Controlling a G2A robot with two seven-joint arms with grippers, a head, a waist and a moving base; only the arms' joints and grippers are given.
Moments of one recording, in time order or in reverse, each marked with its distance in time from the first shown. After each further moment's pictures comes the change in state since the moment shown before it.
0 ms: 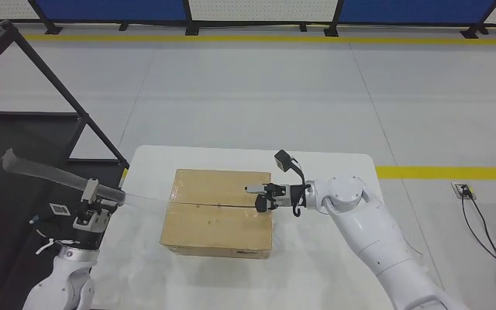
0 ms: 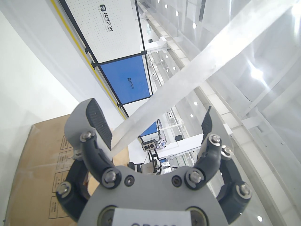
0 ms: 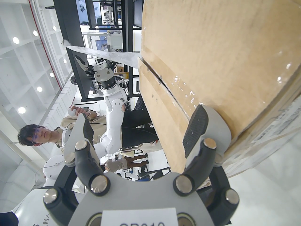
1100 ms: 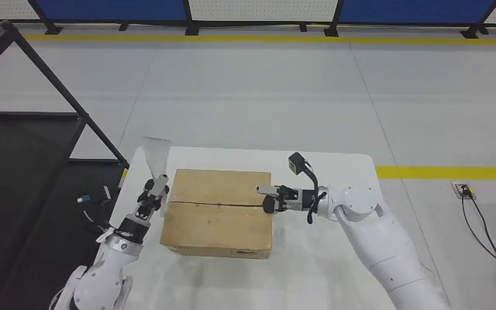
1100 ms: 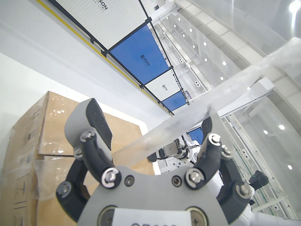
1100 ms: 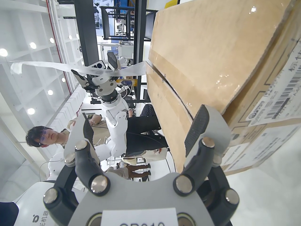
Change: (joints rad) left arm -0.054 -0.039 0.205 -0.207 0.500 0.161 0.138; right arm -0.146 0.061 0.127 -0.188 -0.006 0.013 -0.021
